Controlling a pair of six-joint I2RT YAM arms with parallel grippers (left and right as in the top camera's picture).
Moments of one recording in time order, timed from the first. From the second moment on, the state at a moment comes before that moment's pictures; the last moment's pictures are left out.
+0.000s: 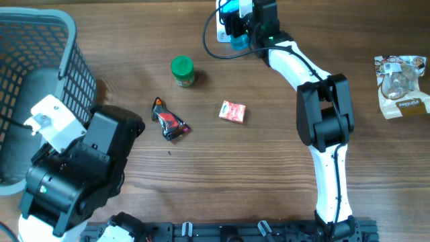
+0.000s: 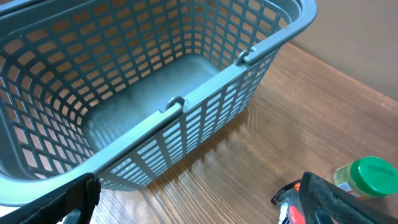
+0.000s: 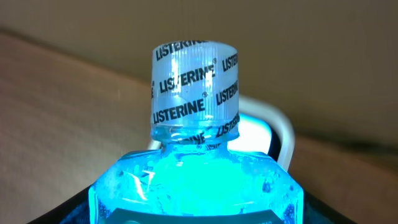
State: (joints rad) left arm -0.48 1.01 1.43 -1.53 -0.92 -1.04; right arm 0.30 2.43 1.89 0.05 -0.18 -0.04
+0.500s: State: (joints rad) left arm -0.48 1.08 1.43 -1.53 -0.91 -1.04; right arm 0.30 2.43 1.91 0.03 -0.14 0.05
